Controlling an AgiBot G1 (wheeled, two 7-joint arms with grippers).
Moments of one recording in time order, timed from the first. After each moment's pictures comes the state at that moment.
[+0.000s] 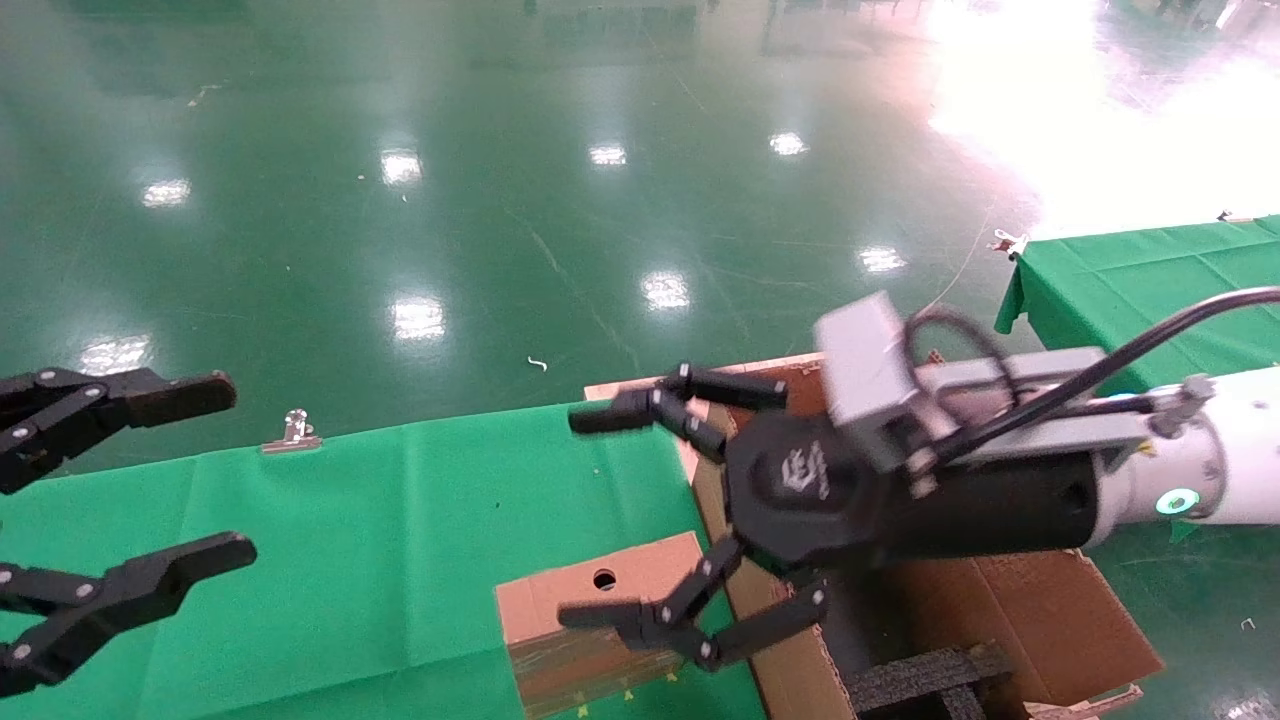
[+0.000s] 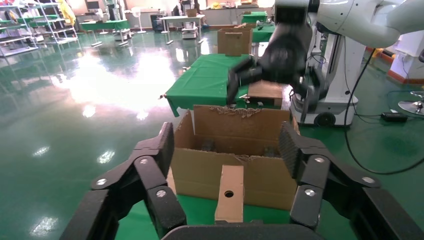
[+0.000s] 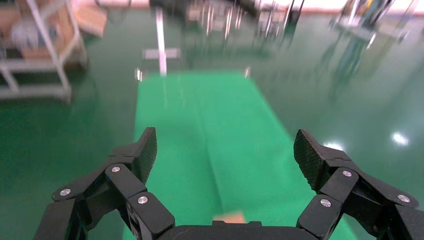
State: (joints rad) left arm -1.08 0.57 0.35 -1.23 0.65 1.44 -0.14; right arm 1.16 -0.60 -0.36 1.29 -0.93 -1.51 0.23
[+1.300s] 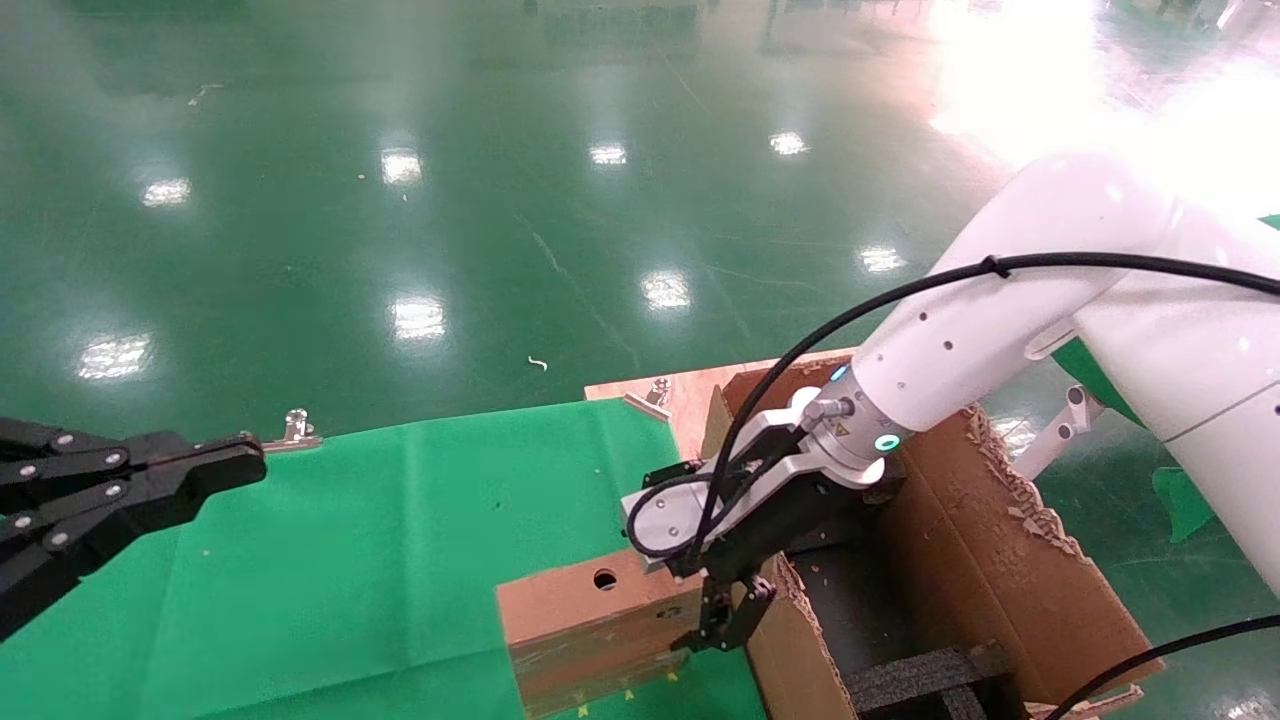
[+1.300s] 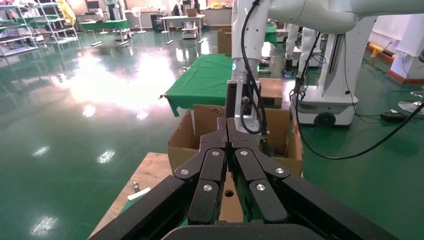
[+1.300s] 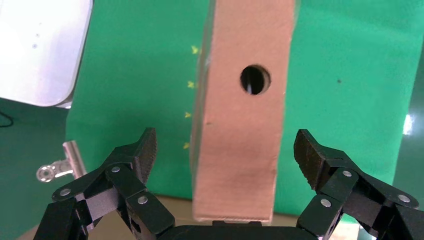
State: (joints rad) left arm -1.08 0.57 0.35 -1.23 0.65 1.44 -0.14; right arm 1.66 -0.93 -0.99 1.03 -1.57 -1.57 0.09
